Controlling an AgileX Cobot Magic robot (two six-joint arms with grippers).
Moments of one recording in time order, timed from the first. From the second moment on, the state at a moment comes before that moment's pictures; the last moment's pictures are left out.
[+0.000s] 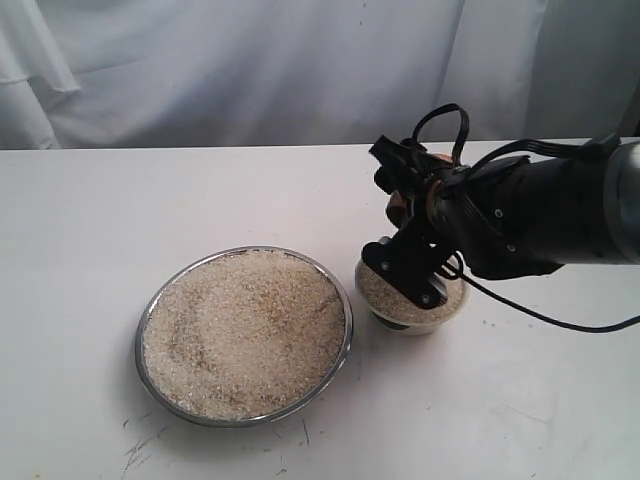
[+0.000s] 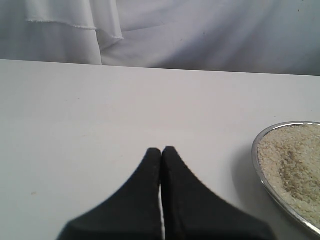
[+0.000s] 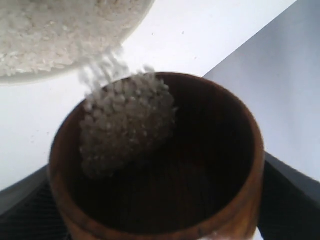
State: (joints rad) left arm 0.03 0.00 0.00 -0.01 0.33 -0.02; right arm 0.75 1.79 -1.01 -1.54 0.53 -0.52
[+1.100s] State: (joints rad) left arm 0.03 0.00 0.00 -0.01 0.33 -0.02; right arm 0.79 1.79 -1.01 -1.73 0.62 -0.54
